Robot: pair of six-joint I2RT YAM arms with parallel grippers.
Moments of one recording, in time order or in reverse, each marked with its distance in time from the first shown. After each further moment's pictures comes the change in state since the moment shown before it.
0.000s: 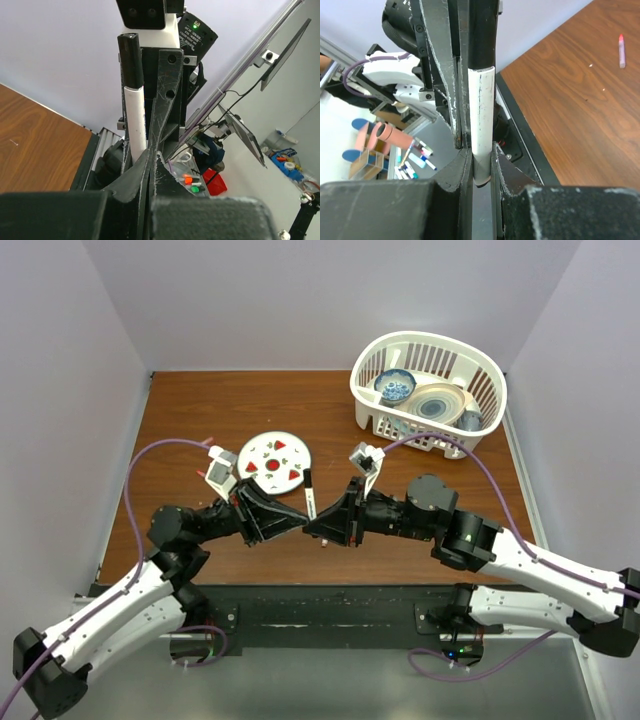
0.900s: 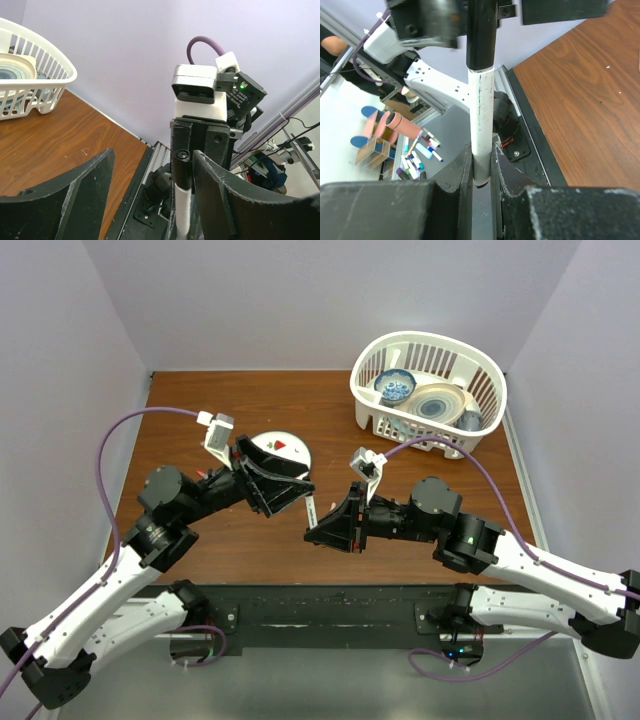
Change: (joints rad) left arm -0.002 0.092 0.385 -0.503 -0.208 0.281; right arm 0.003 -0.021 -0.024 0.026 -0.072 -0.016
